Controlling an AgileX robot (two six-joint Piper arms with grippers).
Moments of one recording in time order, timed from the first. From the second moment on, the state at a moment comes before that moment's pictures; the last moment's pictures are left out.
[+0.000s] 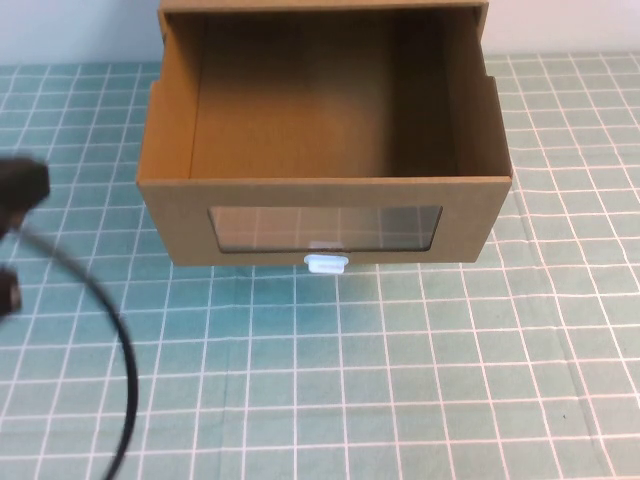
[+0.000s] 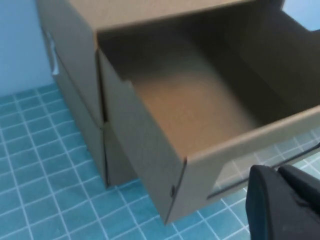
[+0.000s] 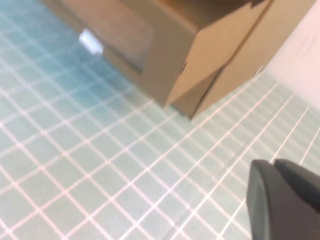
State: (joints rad) right arm 1.18 0.31 -0.70 -0.70 1.01 0.30; left arm -0.08 0.72 -0.89 -0.67 0.76 0.68
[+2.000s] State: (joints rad) right arm 1.18 0.31 -0.60 -0.67 1.02 0.30; left arm -0.08 -0.01 0.03 0.03 0.35 -0.10
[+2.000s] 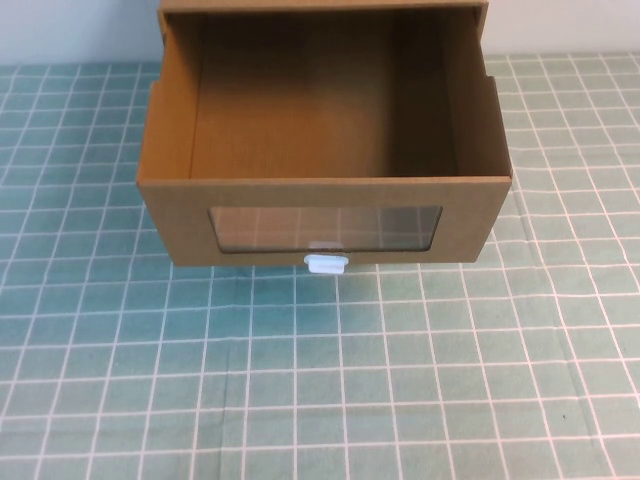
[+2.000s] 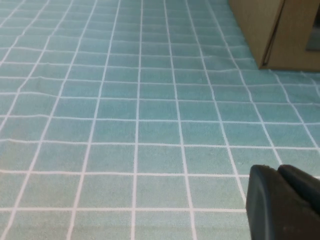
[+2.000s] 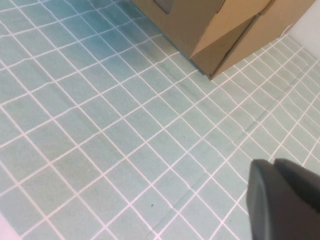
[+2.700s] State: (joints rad) right arm 1.18 0.31 -0.60 -0.65 1.02 0.30; left arm -0.08 -0.01 0.03 0.07 0.36 -0.10
